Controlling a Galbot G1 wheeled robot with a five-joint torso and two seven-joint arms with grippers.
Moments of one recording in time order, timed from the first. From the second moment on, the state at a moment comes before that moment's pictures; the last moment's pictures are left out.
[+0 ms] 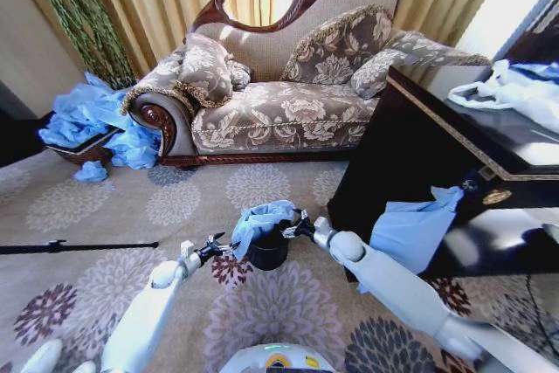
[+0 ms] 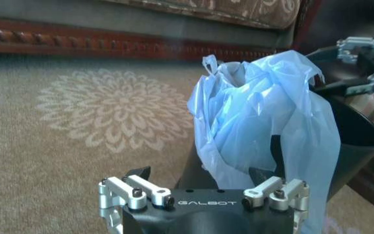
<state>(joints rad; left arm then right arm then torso) 1.03 -1.16 -0.50 -1.23 -0.32 0.07 0.70 -0.55 1.01 -0.41 1.42 0.38 -0.17 -0.20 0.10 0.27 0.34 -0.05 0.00</state>
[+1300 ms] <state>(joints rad) 1.02 -1.20 -0.49 -1.22 -0.29 0.09 0.69 -0.55 0.99 -0.44 1.41 0.36 -0.15 -0.18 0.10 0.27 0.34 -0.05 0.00</state>
